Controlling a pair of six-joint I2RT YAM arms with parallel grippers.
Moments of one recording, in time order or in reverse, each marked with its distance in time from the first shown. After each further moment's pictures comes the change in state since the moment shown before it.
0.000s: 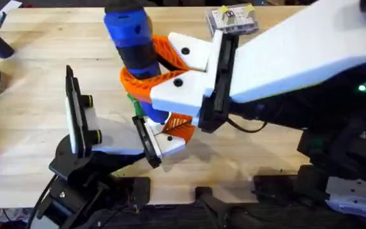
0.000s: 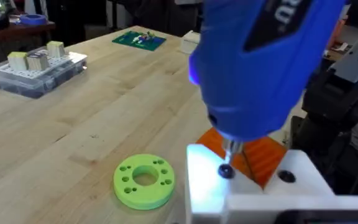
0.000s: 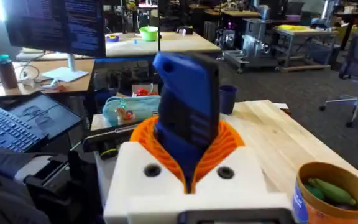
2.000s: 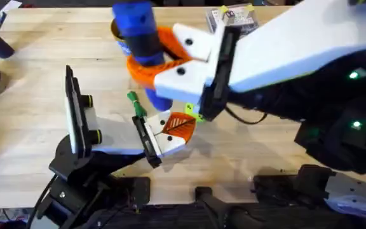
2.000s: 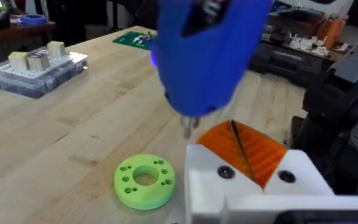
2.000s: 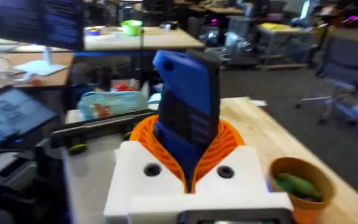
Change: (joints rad) left arm 0.000 0.000 0.000 0.000 -0.002 0.000; right arm -0.054 0.018 0.000 0.013 -0.005 -0.036
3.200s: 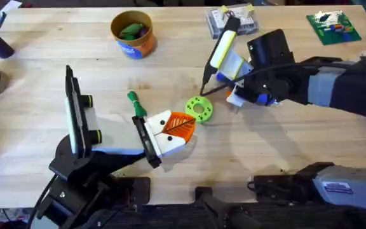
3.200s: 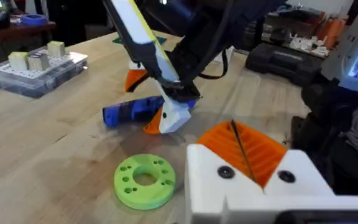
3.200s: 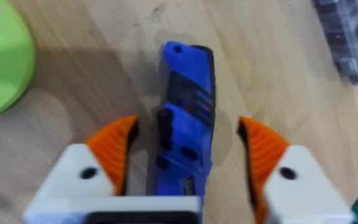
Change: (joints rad) left arm 0.000 0.000 0.000 0.000 0.000 0.000; right arm -0.545 0.425 -0.001 -0.709 0.484 -0.686
